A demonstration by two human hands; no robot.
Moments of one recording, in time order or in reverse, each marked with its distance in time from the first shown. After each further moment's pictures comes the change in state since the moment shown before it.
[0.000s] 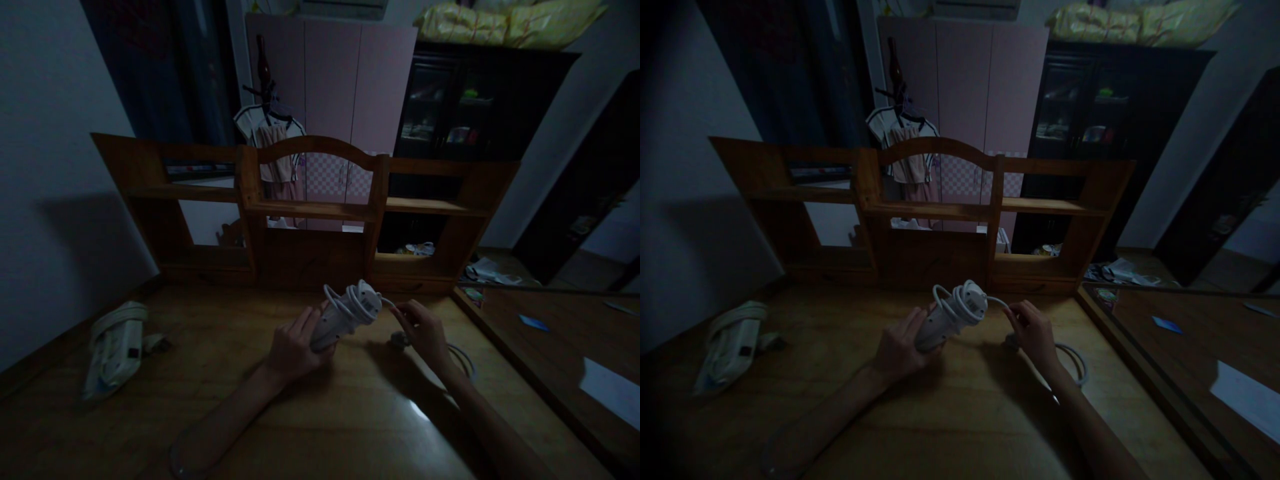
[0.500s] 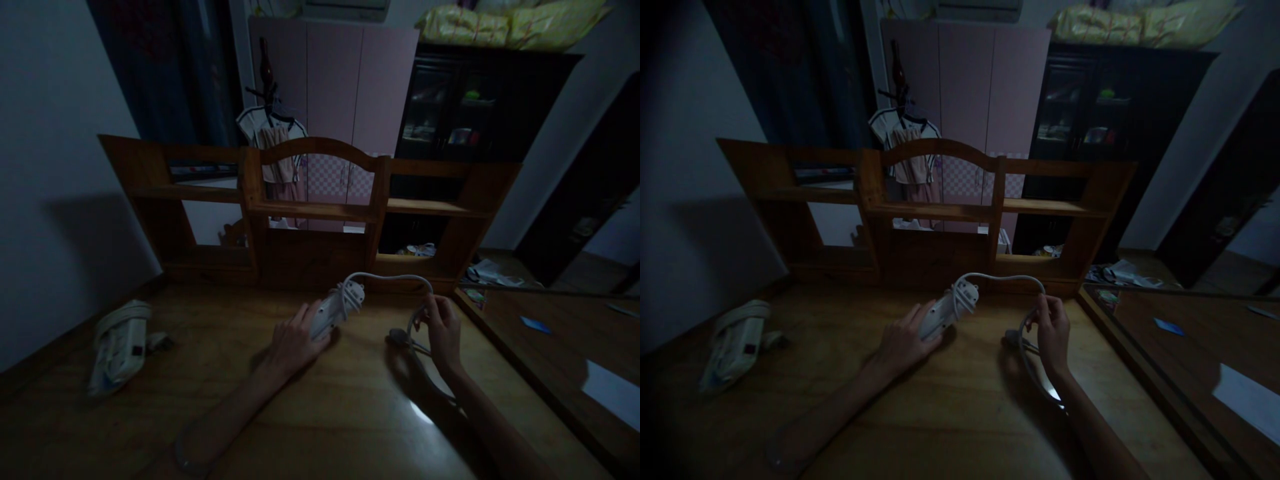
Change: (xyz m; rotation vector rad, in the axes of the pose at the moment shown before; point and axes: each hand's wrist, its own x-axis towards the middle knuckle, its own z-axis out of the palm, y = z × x) left_hand 0.011 0.006 -0.004 -0.008 -0.253 -0.323; right_hand 0.001 -0.001 -0.008 0.499 0.366 0.389
